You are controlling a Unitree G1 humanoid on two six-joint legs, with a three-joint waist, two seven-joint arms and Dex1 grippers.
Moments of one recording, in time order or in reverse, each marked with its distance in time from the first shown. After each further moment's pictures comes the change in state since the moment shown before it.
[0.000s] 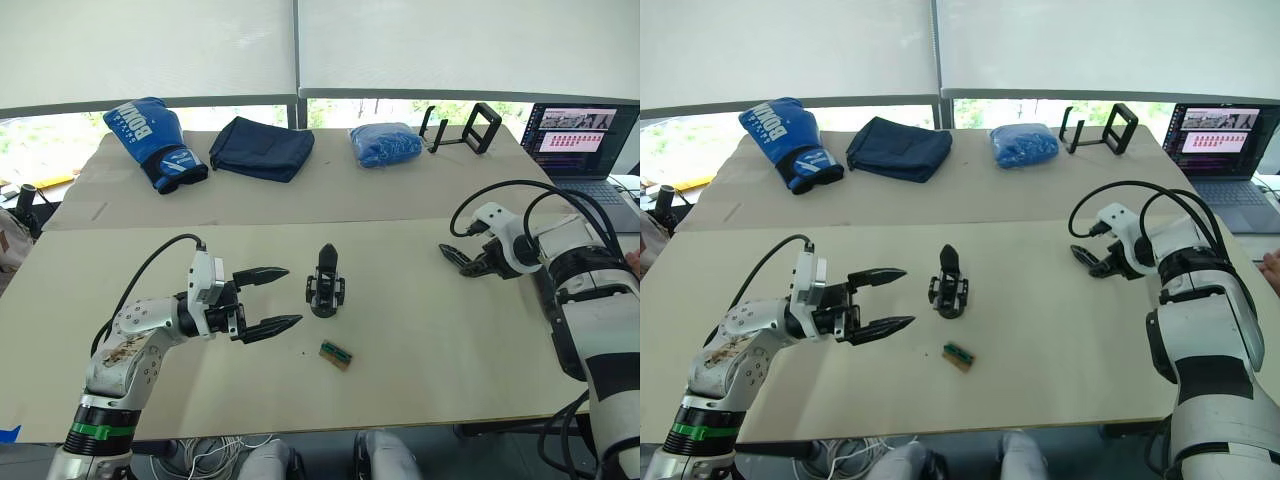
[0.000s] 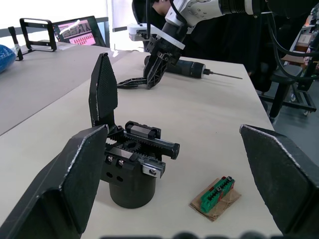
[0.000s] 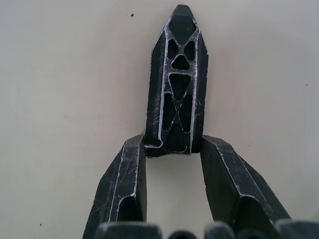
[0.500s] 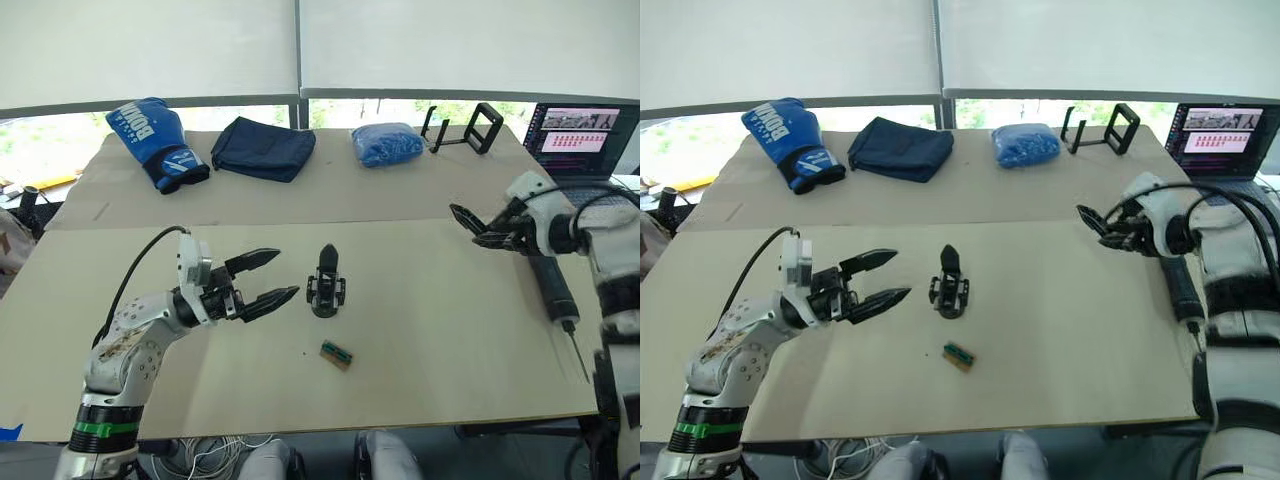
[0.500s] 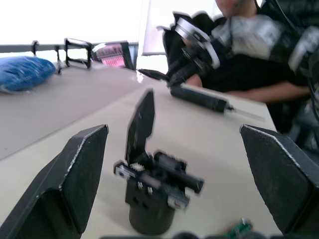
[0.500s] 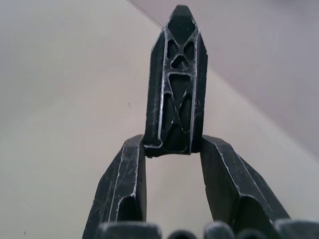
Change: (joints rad) left arm -0.051 -0.084 0.080 -0.017 -0.148 0.141 0.194; right arm 0.412 -0.167 -0.282 -0.770 0.209 -0.089 0.046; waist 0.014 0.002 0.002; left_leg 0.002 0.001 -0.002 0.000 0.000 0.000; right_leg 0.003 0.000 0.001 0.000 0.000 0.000
